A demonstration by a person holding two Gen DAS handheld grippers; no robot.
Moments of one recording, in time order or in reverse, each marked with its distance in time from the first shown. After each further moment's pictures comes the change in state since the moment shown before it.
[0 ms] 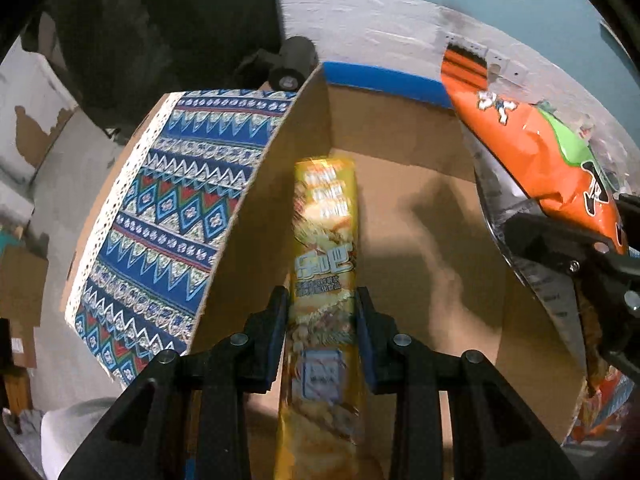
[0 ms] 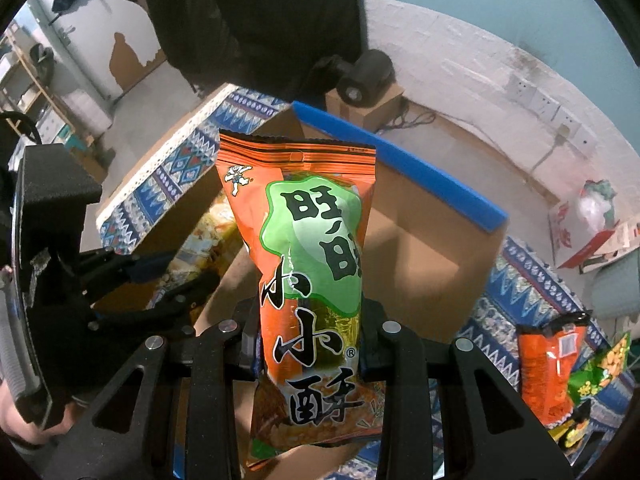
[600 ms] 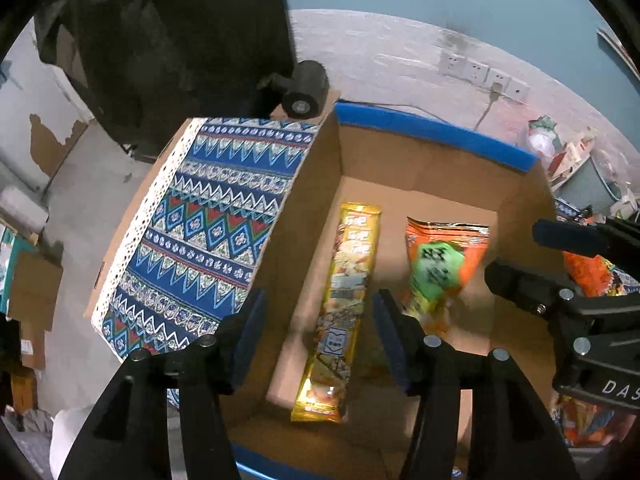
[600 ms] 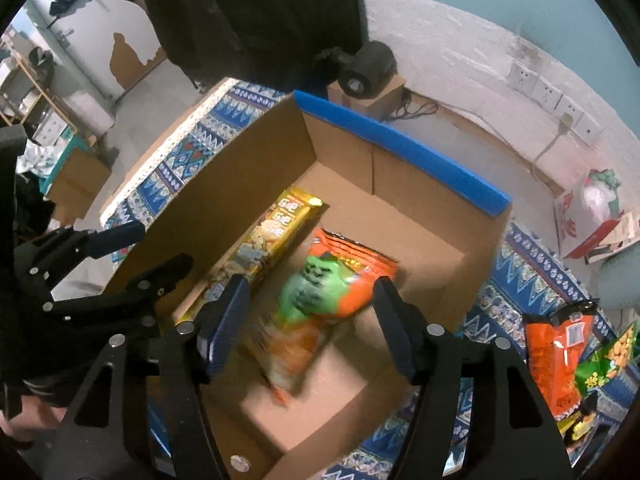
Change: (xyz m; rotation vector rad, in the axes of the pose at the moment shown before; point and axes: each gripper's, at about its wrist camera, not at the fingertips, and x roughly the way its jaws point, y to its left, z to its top) left arm -0.041 -0.003 0.002 0.008 -0.073 0.029; right arm -0.009 -0.002 -0.008 0.019 0.006 0.017
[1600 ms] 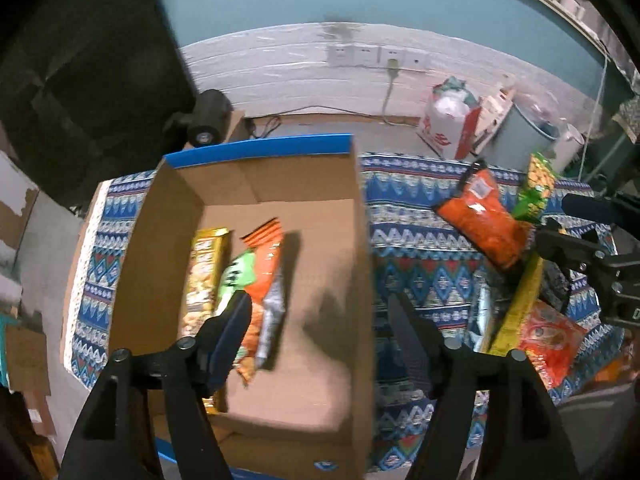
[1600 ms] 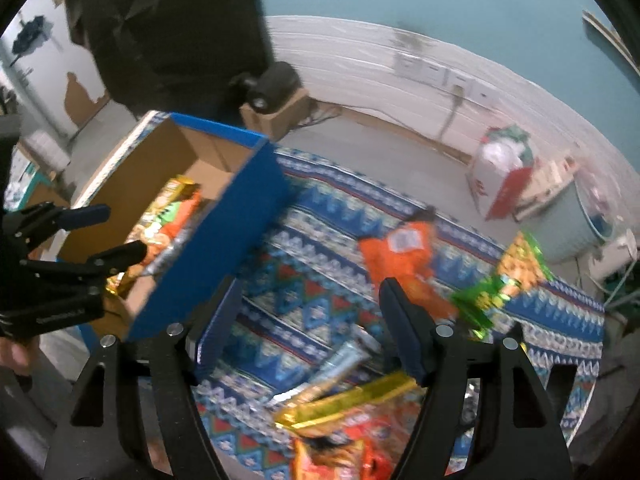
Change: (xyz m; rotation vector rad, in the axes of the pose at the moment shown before) left arm -0.040 -0.143 -0.006 0.238 -0.017 -0.137; right arm -0.110 -0.135 -0.100 0.141 -0.084 -0.168
